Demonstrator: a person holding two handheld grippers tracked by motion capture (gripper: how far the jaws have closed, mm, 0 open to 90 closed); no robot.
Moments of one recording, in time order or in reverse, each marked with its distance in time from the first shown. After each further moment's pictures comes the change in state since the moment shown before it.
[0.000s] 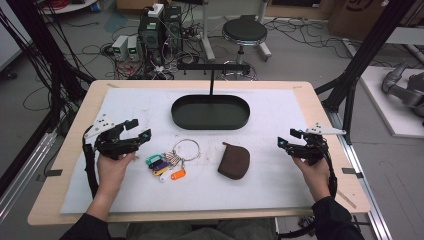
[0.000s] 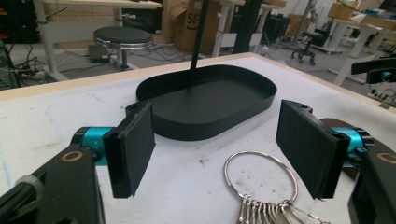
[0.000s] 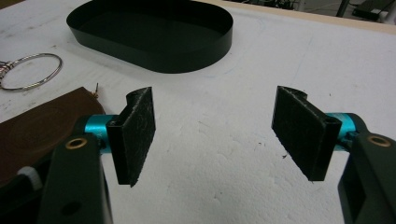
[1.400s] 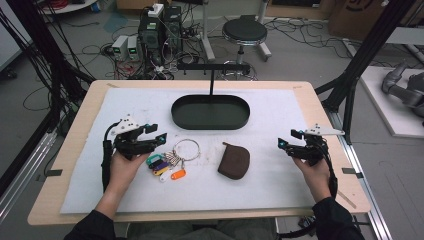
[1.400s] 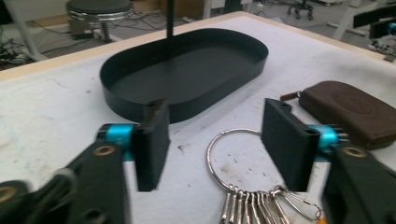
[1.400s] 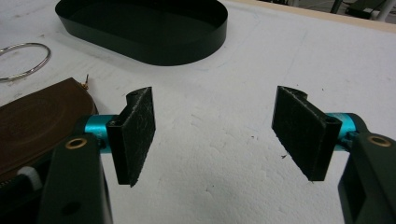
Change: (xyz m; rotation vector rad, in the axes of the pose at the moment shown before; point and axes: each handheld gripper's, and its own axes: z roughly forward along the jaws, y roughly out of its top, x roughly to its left) left arm -0.024 -0.001 0.039 0.141 -0.066 0.079; right arm -0.001 -0.002 0.001 0.016 -0.025 -0.031
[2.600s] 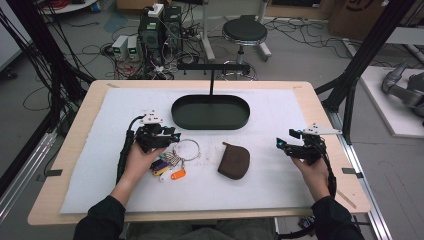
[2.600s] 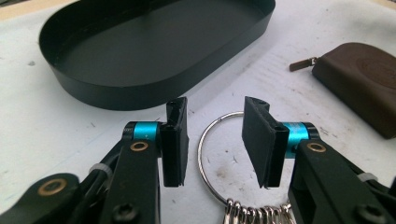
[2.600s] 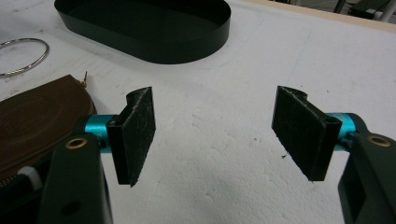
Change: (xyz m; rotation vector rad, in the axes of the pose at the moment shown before) left arm 0.001 0.005 0.061 0.219 -0.046 0.001; right arm 0.000 0.000 0.005 0.005 0.003 -0.014
